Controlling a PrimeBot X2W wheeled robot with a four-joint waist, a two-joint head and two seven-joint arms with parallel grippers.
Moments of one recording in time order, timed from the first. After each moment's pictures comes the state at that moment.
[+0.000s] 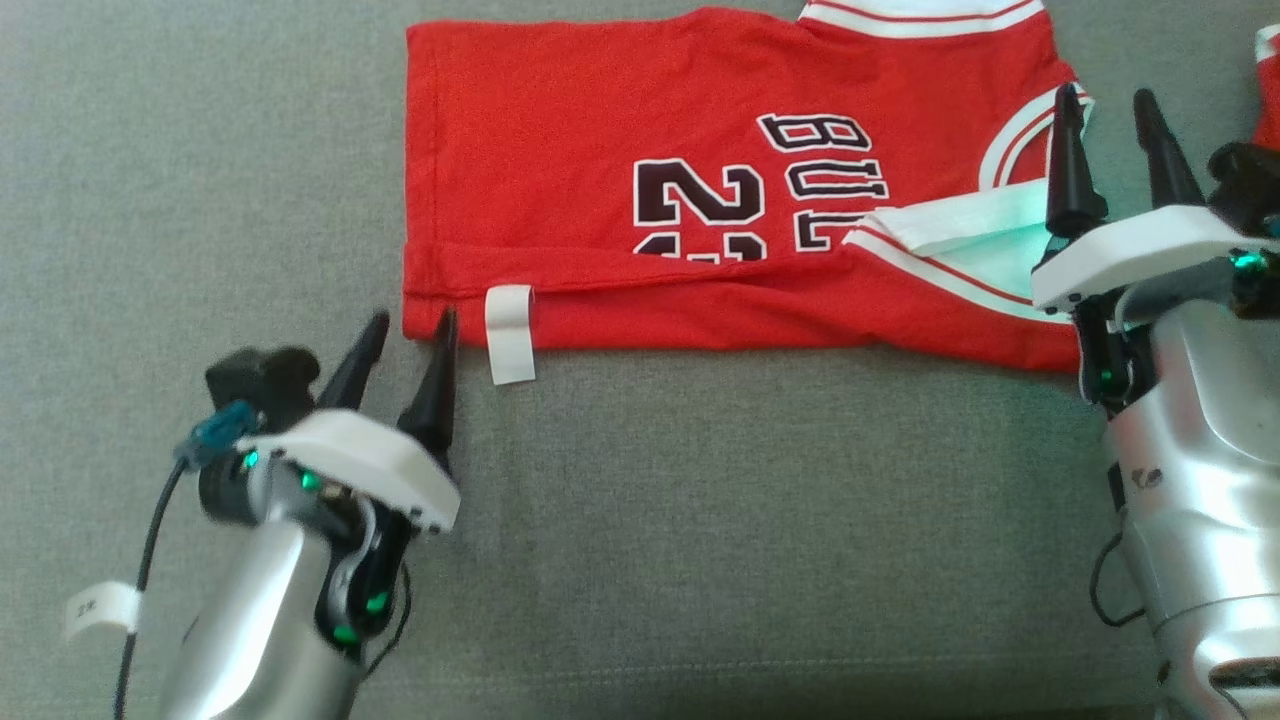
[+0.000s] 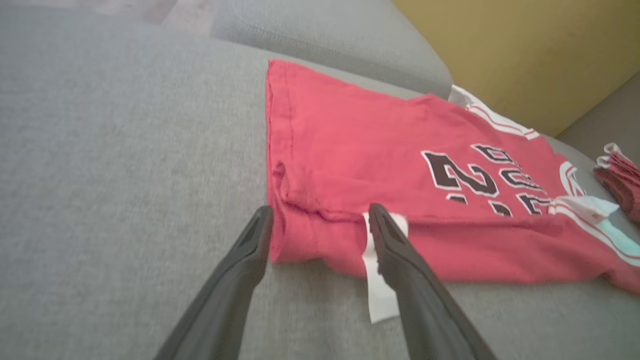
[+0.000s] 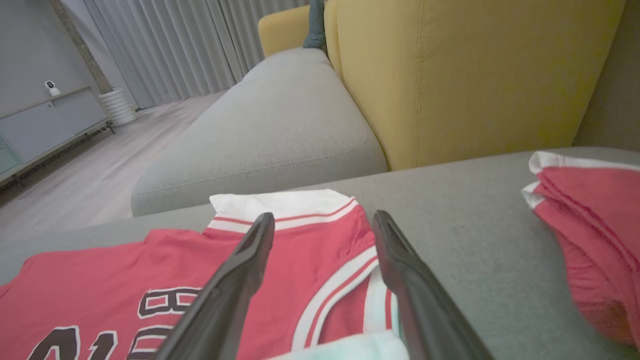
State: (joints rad) left arm -0.30 0.17 -0.35 0.28 -0.54 0.06 -0.07; right arm -0.71 -0.15 0.01 0.79 0.27 0.13 -0.21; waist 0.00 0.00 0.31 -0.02
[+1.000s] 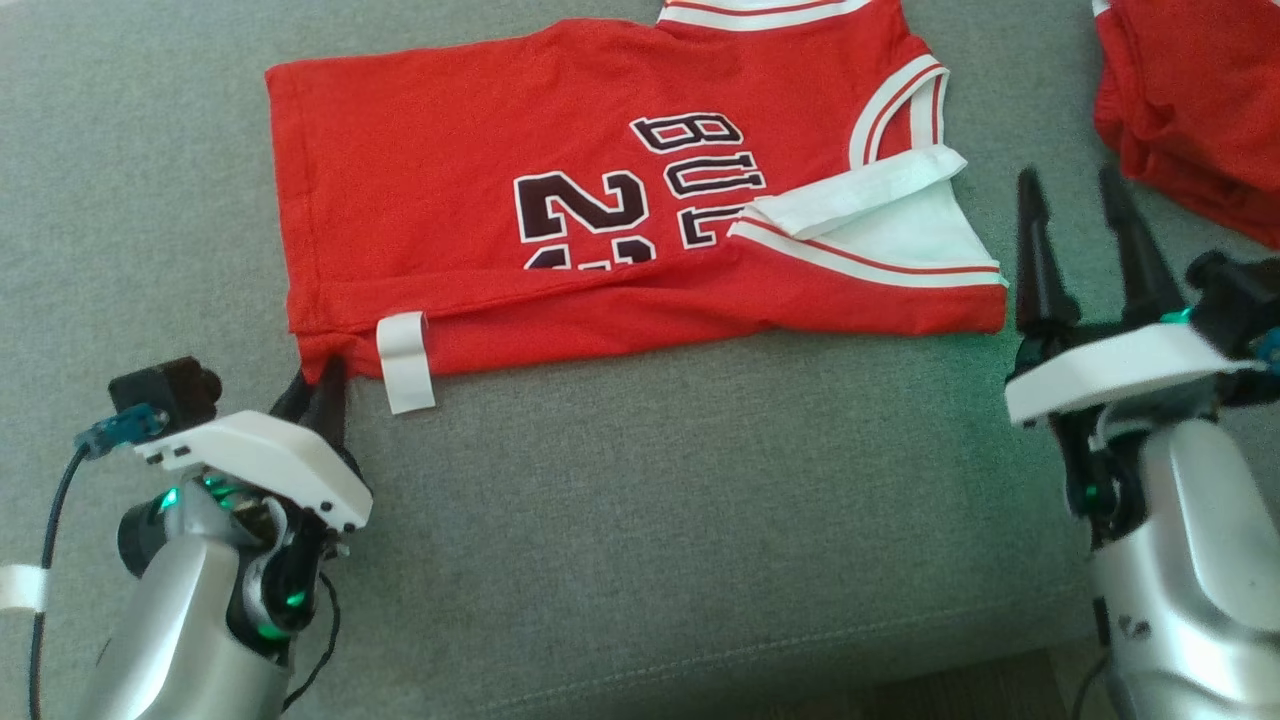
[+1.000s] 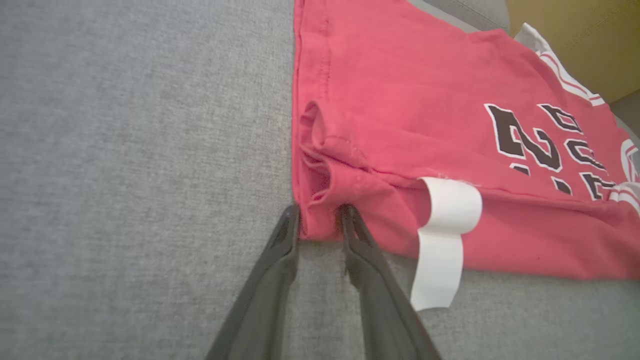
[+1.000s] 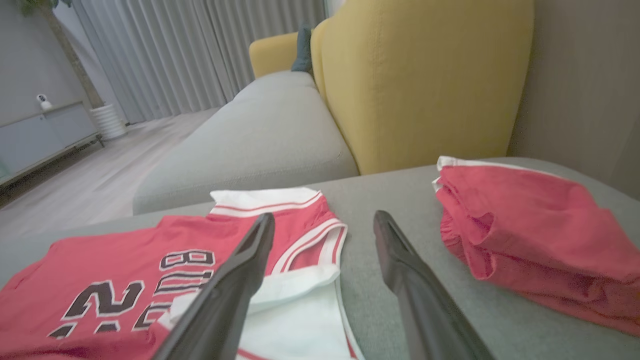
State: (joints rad) left arm -0.26 0.24 -0.25 0.30 -0.68 0.16 0.12; right arm -0.38 -0.10 0.02 0.29 0.27 0.13 -0.09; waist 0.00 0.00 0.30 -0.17
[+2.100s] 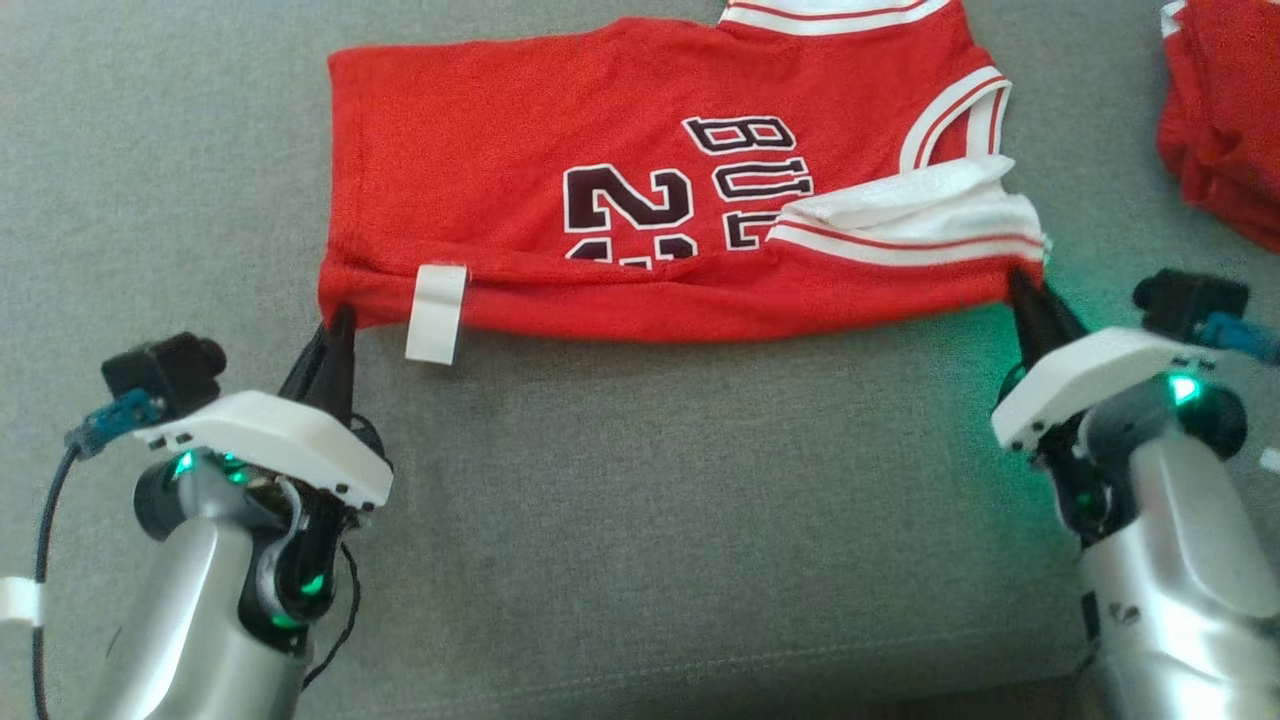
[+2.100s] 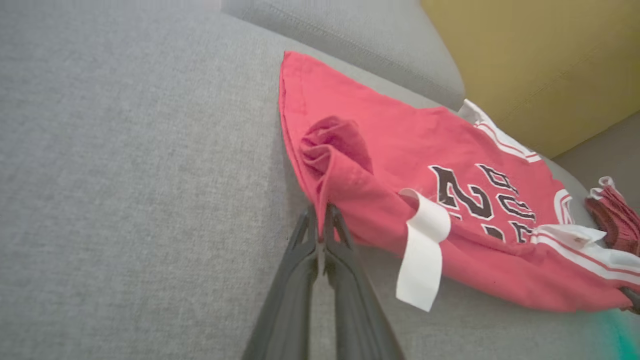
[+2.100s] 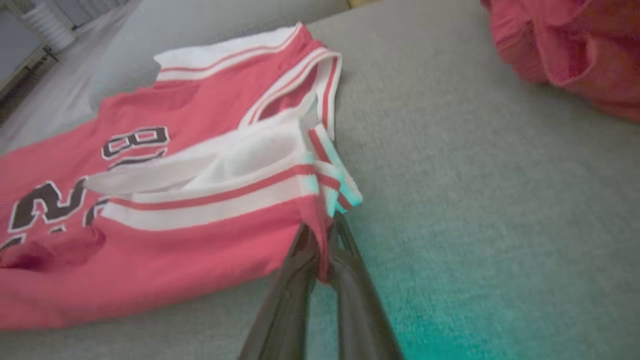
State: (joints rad) left arm -0.25 0.23 -0.27 0.16 -0.69 0.15 0.06; right arm -0.41 -0.07 -0.06 0.50 0.30 0.13 0.18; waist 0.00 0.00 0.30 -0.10
